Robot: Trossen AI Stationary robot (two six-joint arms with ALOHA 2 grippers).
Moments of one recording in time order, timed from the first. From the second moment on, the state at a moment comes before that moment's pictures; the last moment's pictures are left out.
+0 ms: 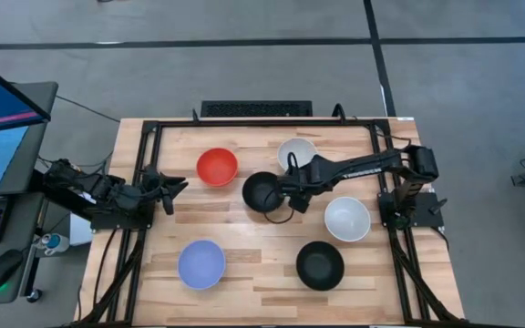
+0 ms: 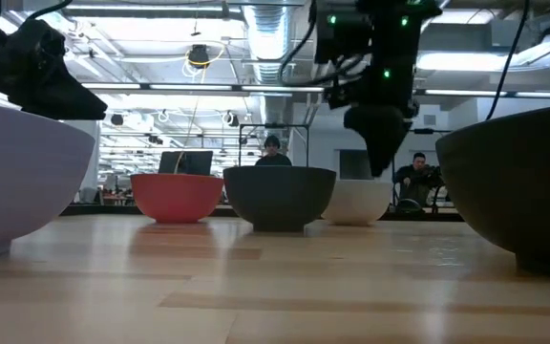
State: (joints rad) left arm -0.39 0.09 0.23 -0.57 -0.82 -0.64; right arm 0.00 1.78 1.30 -1.06 0.40 0.46
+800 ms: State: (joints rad) left arm -0.39 0.09 0.23 -0.58 -0.84 -0.65; right arm -0.07 1.81 1.29 -0.97 0.37 0.13
